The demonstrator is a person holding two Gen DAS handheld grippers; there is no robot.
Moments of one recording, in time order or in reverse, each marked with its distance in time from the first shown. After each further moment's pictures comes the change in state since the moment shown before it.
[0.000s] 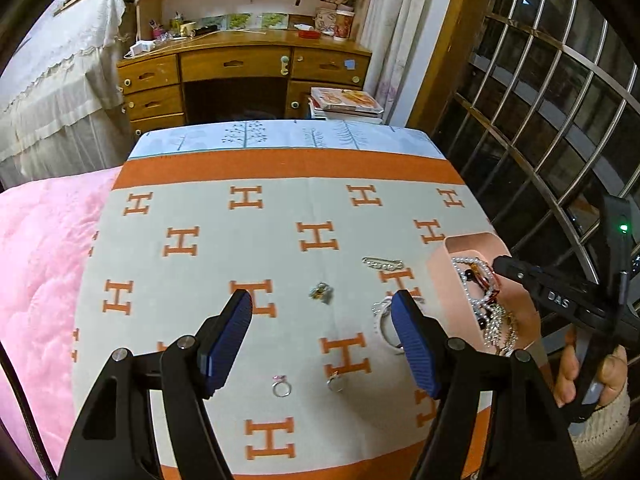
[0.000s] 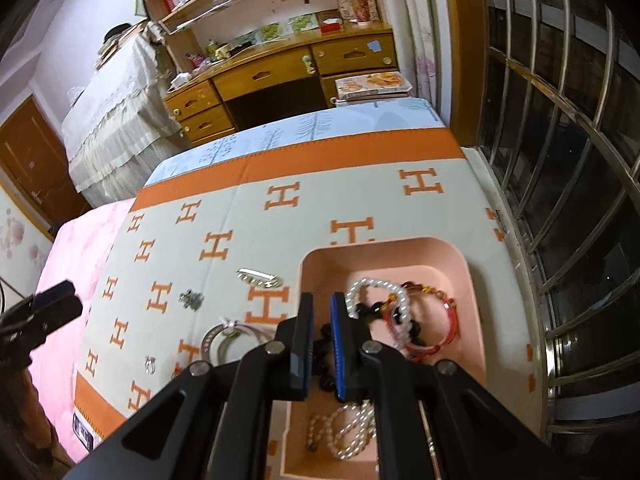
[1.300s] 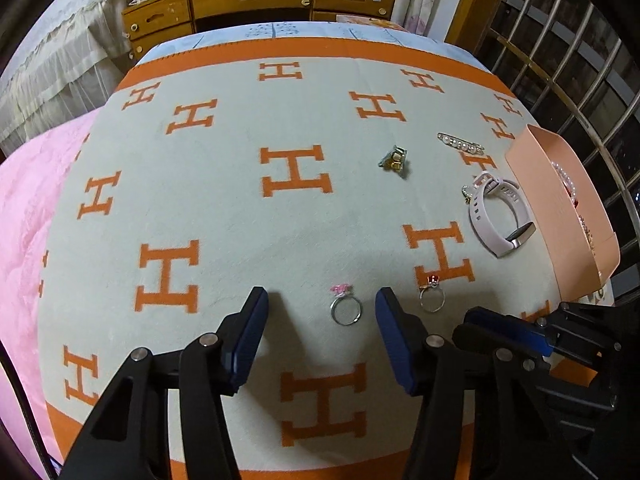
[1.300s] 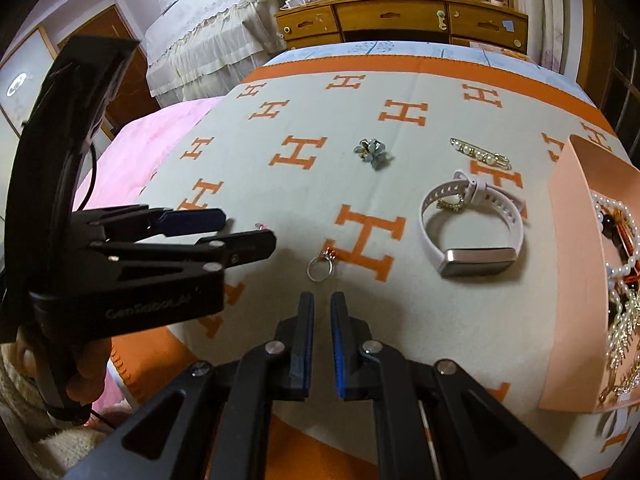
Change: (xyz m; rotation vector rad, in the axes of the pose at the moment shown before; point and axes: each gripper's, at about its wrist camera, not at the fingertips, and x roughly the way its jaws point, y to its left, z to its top) left arm 0.085 0.037 -0.083 0.004 0.195 0.073; right arm 0.059 0.131 -0.106 -0.271 0.148 0.208
